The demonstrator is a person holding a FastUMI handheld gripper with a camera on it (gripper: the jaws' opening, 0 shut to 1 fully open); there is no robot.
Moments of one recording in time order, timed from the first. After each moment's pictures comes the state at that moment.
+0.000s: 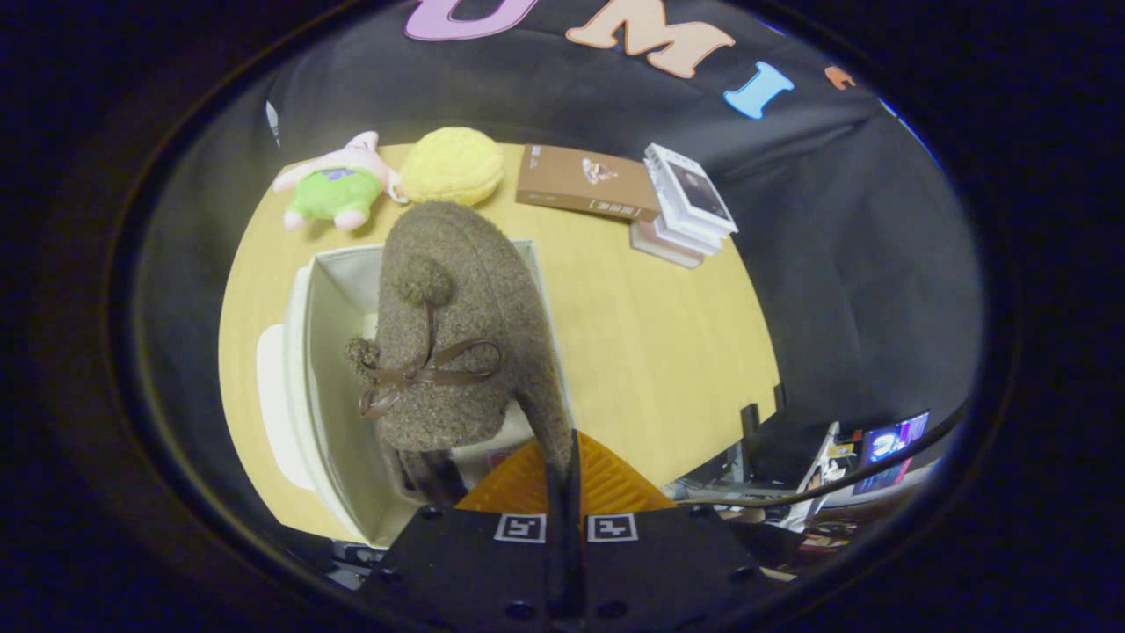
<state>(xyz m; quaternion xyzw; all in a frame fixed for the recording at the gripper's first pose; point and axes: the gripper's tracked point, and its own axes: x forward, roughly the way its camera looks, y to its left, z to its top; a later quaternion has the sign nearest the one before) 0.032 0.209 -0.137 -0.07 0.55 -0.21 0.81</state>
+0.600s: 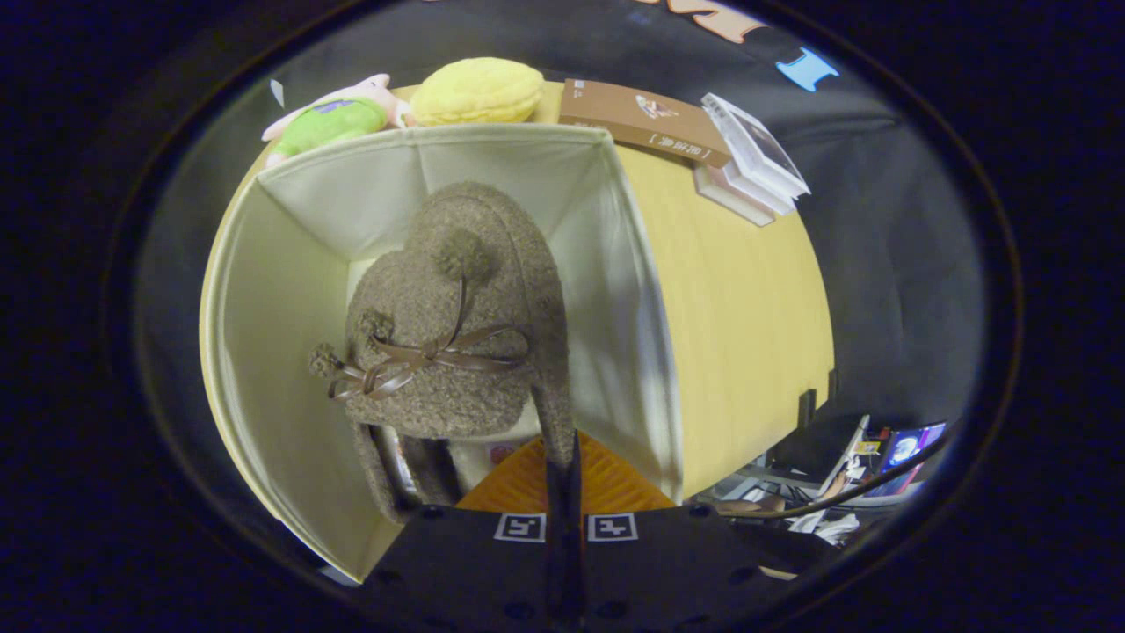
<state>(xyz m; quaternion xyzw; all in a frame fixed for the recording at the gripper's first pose) 0.034 0.207 -0.229 -0.04 0.62 -0.15 0.77</state>
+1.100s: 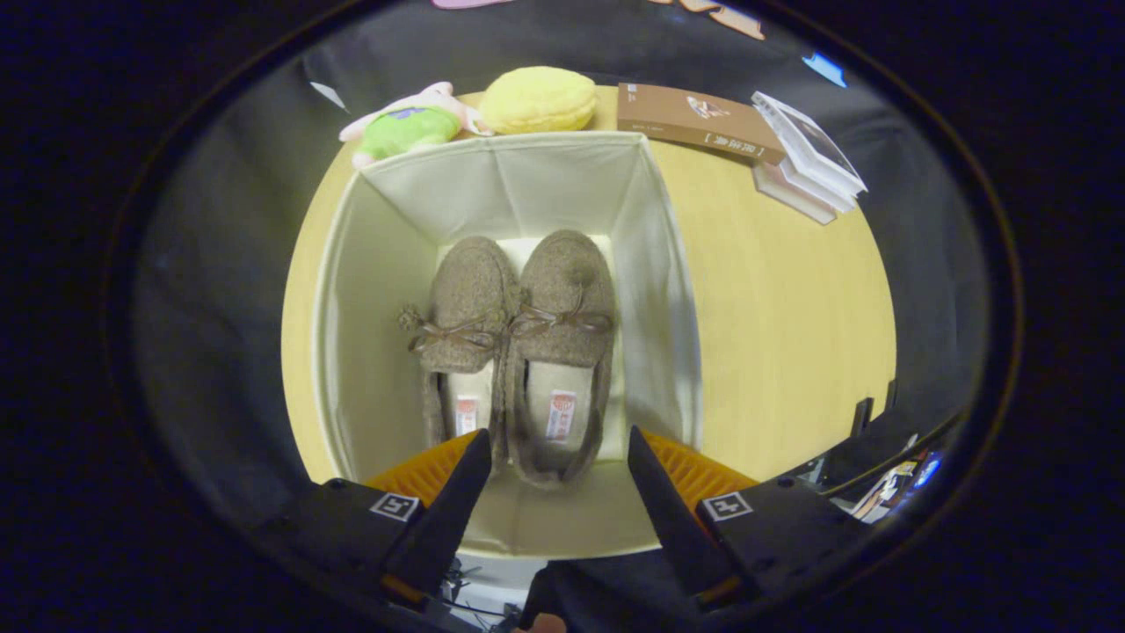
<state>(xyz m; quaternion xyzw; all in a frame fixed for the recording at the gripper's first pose) 0.003 0.228 -0.188 0.00 0.61 -0.04 0.79</state>
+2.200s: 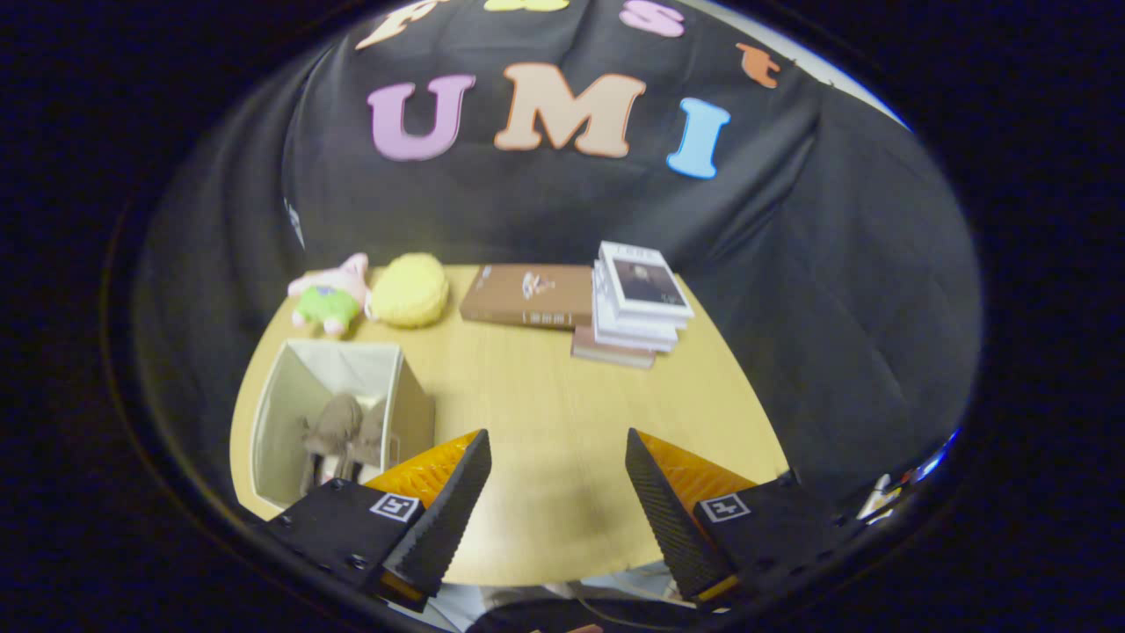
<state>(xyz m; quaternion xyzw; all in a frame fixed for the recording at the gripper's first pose) 0.044 0.009 -0.041 -0.01 0.28 -0.11 0.95</state>
